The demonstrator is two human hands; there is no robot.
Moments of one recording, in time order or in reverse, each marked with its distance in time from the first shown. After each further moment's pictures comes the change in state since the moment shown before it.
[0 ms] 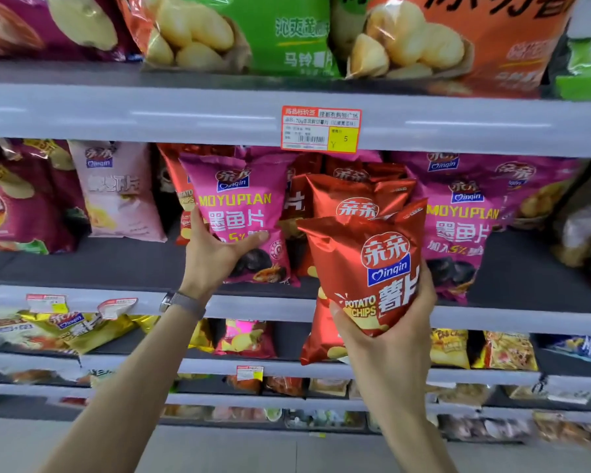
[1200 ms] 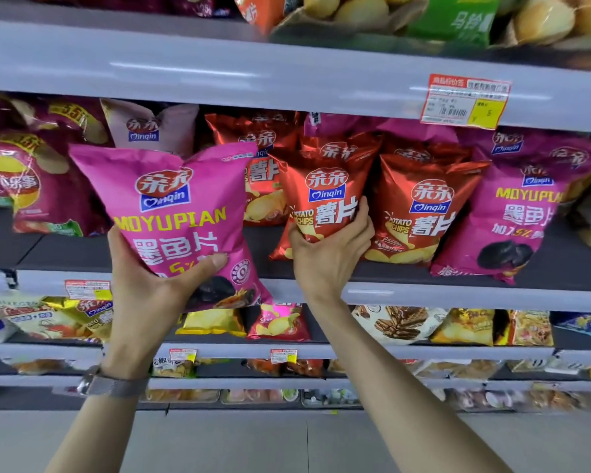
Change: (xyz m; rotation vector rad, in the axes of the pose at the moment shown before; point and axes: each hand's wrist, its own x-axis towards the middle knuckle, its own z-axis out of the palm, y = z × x) left_hand -0.054 -0.002 -0.160 -0.065 0.125 0.089; right_hand 0.033 -0.014 0.221 -0.210 0.301 -0.133
